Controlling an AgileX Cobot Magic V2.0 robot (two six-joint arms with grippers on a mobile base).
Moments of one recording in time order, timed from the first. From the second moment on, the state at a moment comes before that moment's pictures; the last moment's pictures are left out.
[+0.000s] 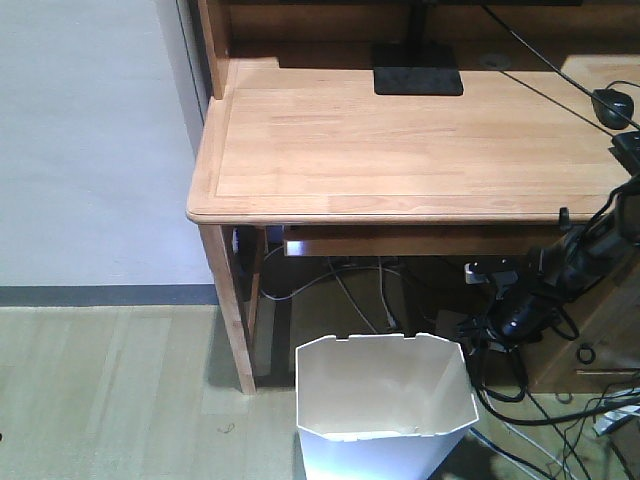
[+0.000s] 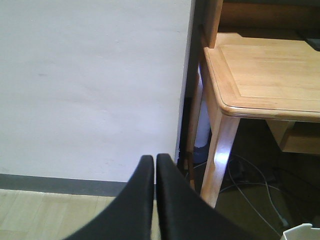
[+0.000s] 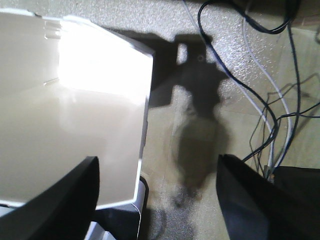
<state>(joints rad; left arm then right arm) 0.14 -0.01 0.03 0.04 0.35 -0.10 -0.05 2.56 -1.20 0.23 0.26 -0.45</state>
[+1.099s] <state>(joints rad) 0.14 -0.01 0.03 0.04 0.35 -0.10 -0.05 3.09 -1.68 0.40 0.46 -0.59</state>
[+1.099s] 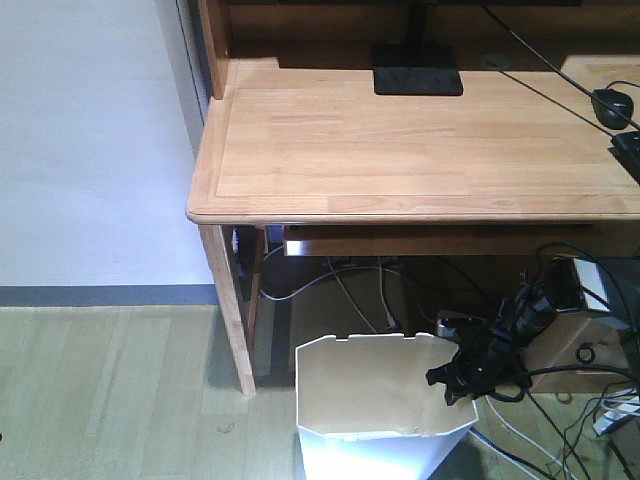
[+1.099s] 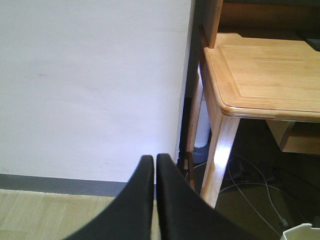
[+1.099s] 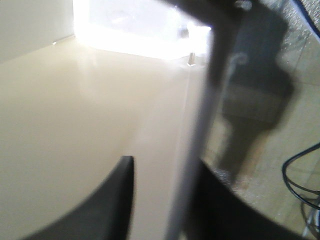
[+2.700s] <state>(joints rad) 0.14 -0.01 0.03 0.04 0.35 -0.10 -0.25 2.49 -0.93 1.15 0.52 -1.61</state>
